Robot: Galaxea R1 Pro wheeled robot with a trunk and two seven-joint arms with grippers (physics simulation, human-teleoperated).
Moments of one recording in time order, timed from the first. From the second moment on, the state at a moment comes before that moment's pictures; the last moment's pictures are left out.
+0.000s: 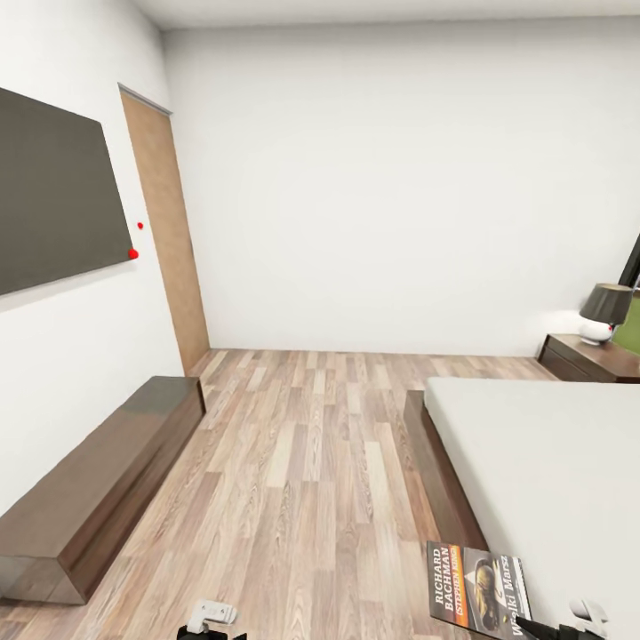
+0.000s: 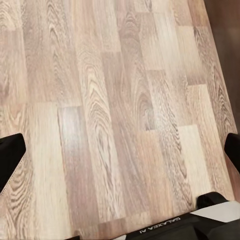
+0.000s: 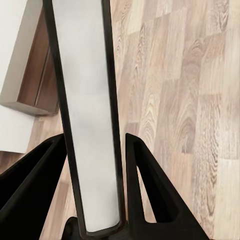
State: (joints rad) left arm -0.48 0.05 0.15 -0.02 -0.18 -0.17 -0.37; right arm -0.46 -0.52 0.14 -0.01 -0.50 0.01 1.16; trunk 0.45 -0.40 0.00
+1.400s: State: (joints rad) left arm -0.48 0.05 0.15 -0.02 -0.17 -0.17 -0.37; right arm -0.46 -0.52 0.14 -0.01 -0.50 0.01 1.16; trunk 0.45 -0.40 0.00
